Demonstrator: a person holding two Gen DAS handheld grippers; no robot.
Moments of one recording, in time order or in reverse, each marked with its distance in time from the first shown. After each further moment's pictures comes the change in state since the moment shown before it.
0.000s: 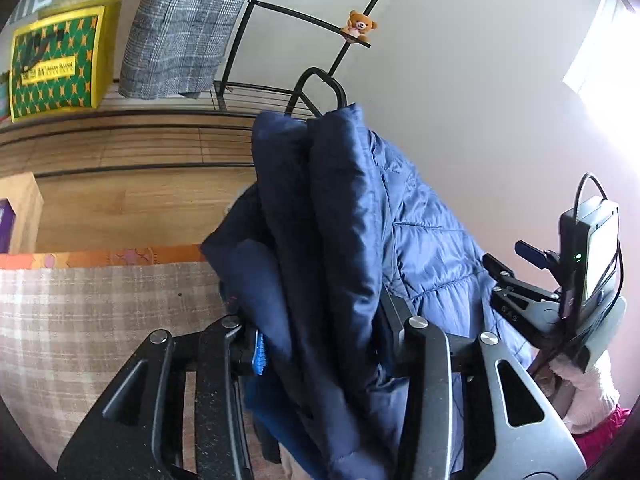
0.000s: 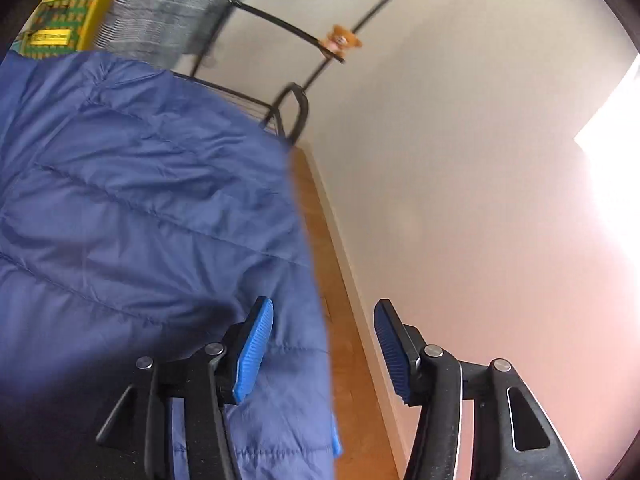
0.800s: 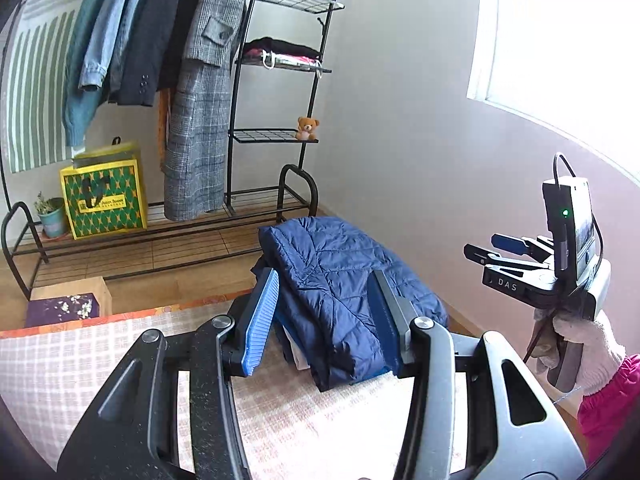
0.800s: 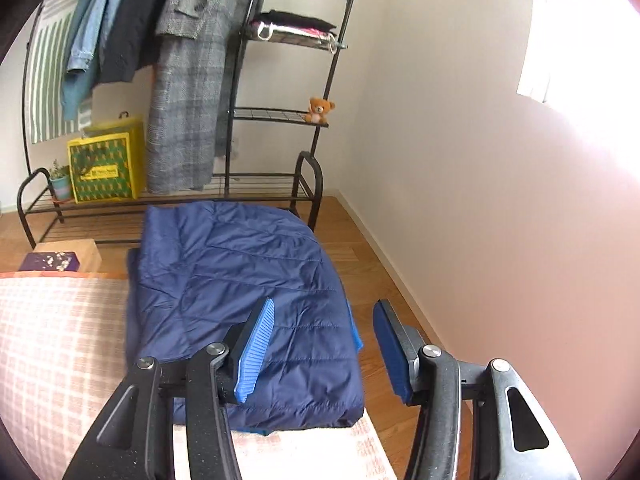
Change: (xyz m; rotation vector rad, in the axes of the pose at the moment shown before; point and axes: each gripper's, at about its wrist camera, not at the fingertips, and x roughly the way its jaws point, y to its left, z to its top) left arm -0.319 -0.083 -0.078 0.277 -0.286 0.038; right arm -0.252 -0.085 -0.094 0.285 -0.226 0.239
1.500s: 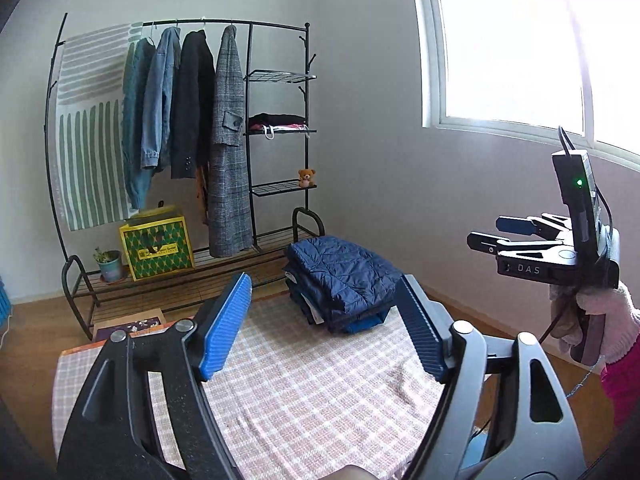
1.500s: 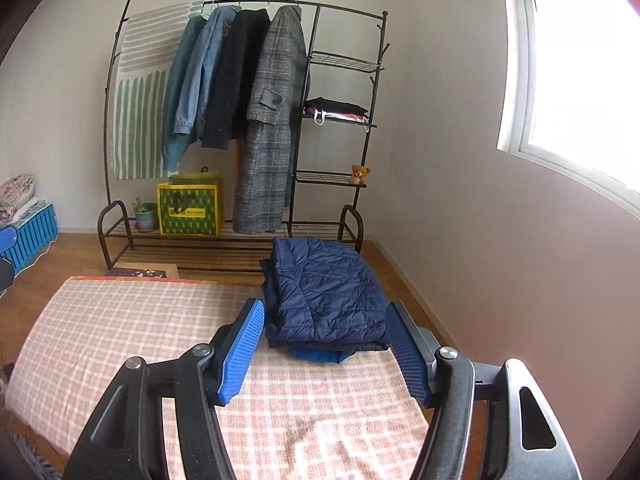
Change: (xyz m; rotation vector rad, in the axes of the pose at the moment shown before) left arm -0.302 -0.049 -0.069 0.150 -0.157 0.065; right arm -0.308 0.036 -0.089 0.011 -0.181 0.138
